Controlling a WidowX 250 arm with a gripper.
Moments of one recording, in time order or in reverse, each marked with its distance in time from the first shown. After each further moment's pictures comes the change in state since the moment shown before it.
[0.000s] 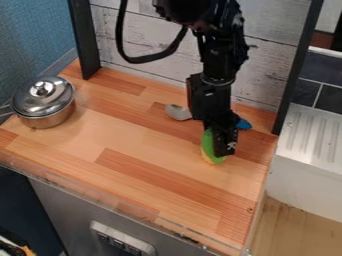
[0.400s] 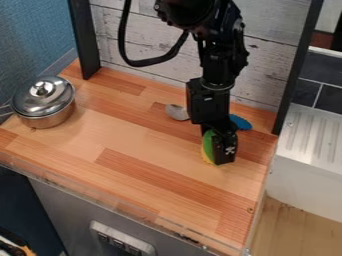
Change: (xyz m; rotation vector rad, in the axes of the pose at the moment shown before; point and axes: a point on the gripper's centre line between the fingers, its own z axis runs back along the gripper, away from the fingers) arm 0.004 0.005 -0.005 0.030 -0.025 -0.016
